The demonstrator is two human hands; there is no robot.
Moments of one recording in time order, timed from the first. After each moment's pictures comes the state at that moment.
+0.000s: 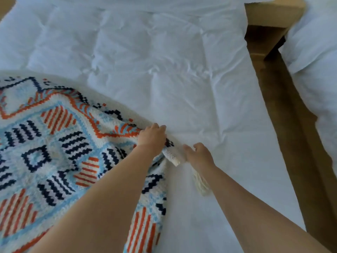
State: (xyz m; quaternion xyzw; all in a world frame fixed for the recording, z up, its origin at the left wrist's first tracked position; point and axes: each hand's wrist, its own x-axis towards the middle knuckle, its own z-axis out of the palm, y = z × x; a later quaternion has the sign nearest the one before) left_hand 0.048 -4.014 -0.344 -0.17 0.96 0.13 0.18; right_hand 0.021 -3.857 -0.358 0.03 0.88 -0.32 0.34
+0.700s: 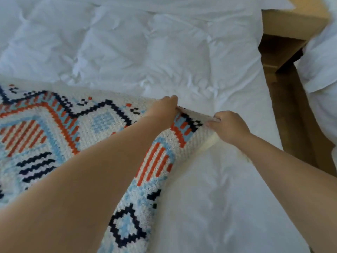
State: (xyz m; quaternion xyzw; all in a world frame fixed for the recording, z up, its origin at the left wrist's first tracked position) left_hand -0.134 -4.047 -0.350 -0.17 0.96 0.19 0.08; right_hand -0.204 -3.863 -0.344 -0.20 0.94 -0.19 0.21
